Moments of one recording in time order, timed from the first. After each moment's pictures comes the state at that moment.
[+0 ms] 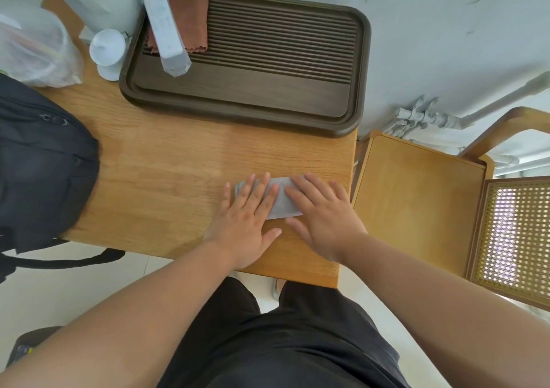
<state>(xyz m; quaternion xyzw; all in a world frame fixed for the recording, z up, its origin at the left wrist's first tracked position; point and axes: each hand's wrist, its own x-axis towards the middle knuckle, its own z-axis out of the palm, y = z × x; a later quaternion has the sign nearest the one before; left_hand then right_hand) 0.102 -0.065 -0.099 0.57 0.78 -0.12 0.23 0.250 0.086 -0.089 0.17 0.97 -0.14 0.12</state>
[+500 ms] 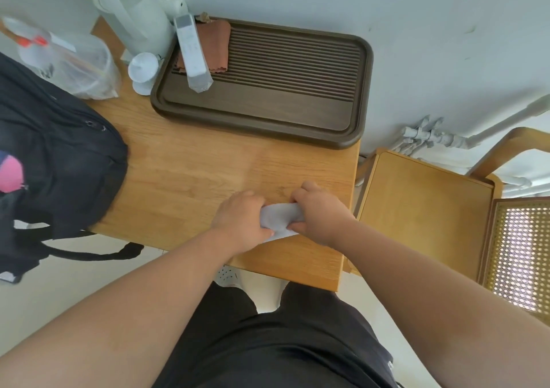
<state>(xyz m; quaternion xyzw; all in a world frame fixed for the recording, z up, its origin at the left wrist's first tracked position) 0.090 -0.053 -0.061 0.42 0.85 0.04 0.32 0.216 0.092 -0.061 0.22 0.91 -0.26 0.21</state>
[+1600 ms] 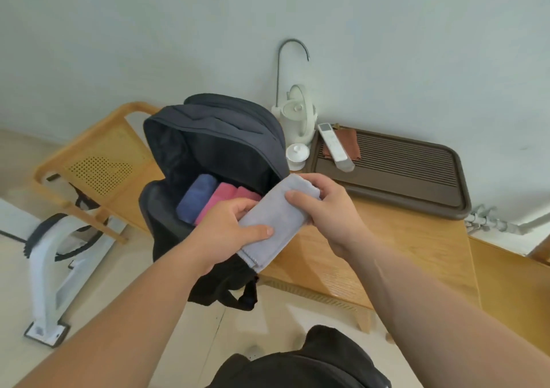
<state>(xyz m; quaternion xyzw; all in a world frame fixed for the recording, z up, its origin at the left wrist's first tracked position) -0.151 -0.363 0.134 0.26 0.77 0.44 0.38 -0.032 -0.191 0.126 0.30 0.66 -0.67 -0.14</state>
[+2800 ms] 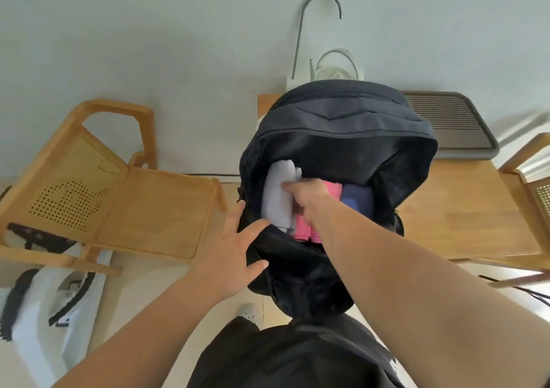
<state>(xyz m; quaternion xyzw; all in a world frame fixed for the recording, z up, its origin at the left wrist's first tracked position) -0.412 -0.508 0.027 0.58 0.76 0.13 0.24 -0.318 -0.308 0.018 0.65 0.46 -0.60 -0.10</state>
